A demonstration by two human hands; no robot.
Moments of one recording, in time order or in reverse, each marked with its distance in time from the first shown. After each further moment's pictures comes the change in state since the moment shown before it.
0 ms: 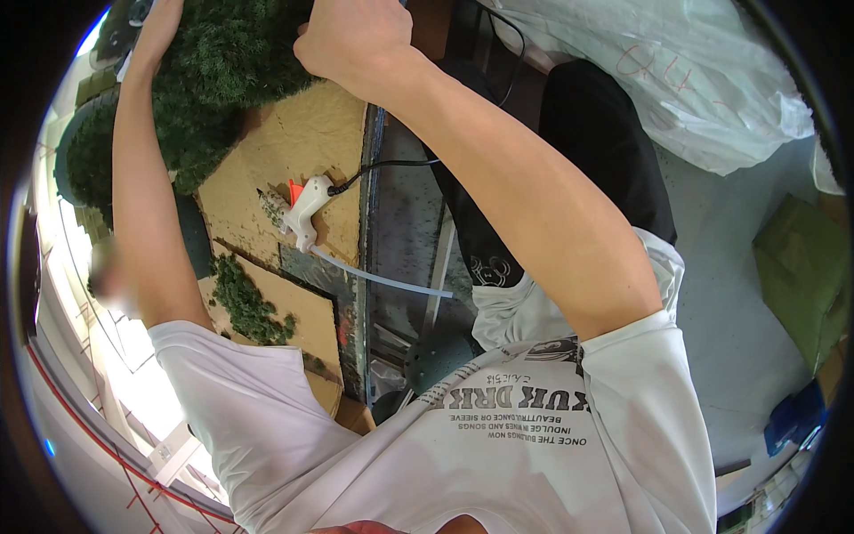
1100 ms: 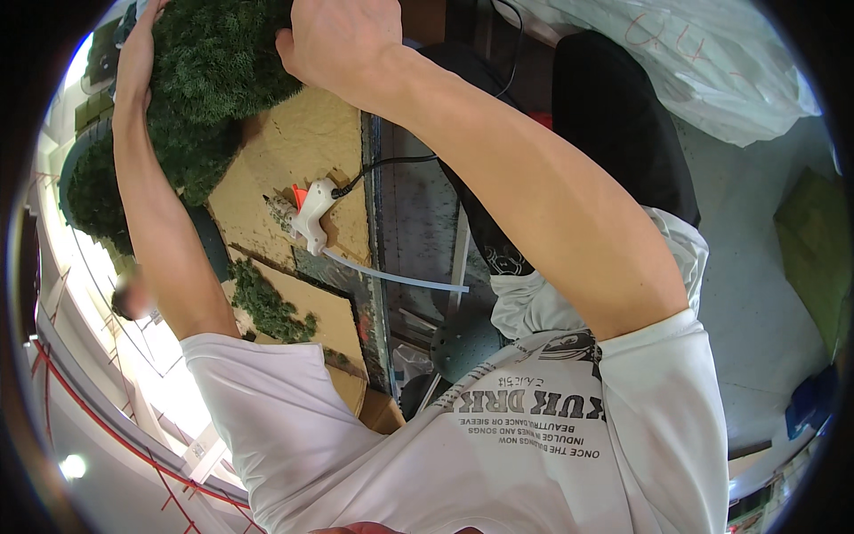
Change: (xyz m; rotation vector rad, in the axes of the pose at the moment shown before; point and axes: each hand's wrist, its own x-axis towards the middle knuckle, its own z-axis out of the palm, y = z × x) left_hand -0.006 0.009 0.000 -0.260 -0.161 0.052; right_hand 0.001 0.023 0.020 -0.122 0.136 -0.152
